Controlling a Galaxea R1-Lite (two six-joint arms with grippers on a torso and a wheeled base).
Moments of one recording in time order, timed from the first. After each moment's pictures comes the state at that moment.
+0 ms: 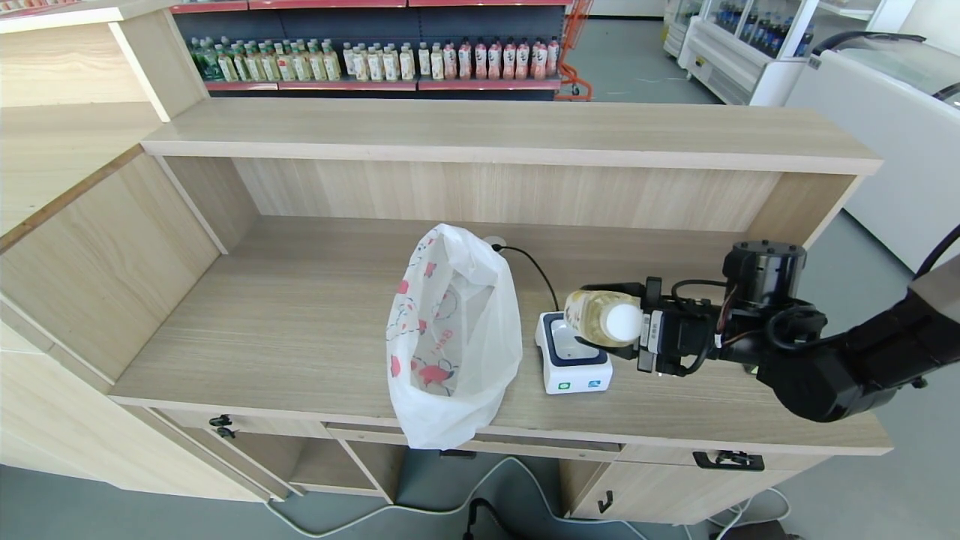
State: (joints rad) left arm -0.01 0.00 0.00 0.04 -0.04 0.03; right arm 0.26 2.01 -0.87 -0.97 0.84 -1.25
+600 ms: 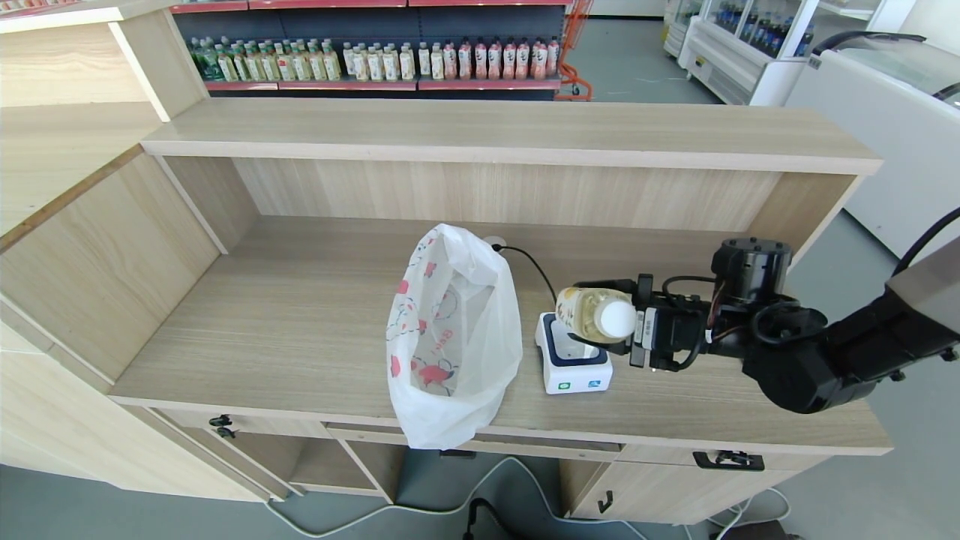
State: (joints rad) left arm -0.01 0.00 0.00 0.04 -0.04 0.03; right arm 0.26 2.05 -0.92 -0.97 0.88 -1.25
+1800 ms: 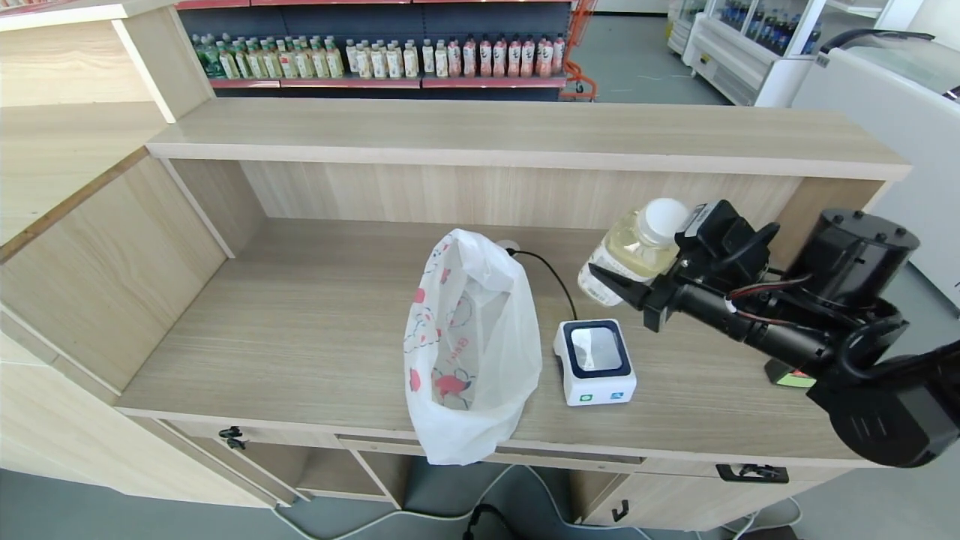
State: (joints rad) left arm -0.01 0.00 0.00 0.04 -0.04 0.03; right arm 0.39 1.78 -0.71 -1.23 0.35 -0.55
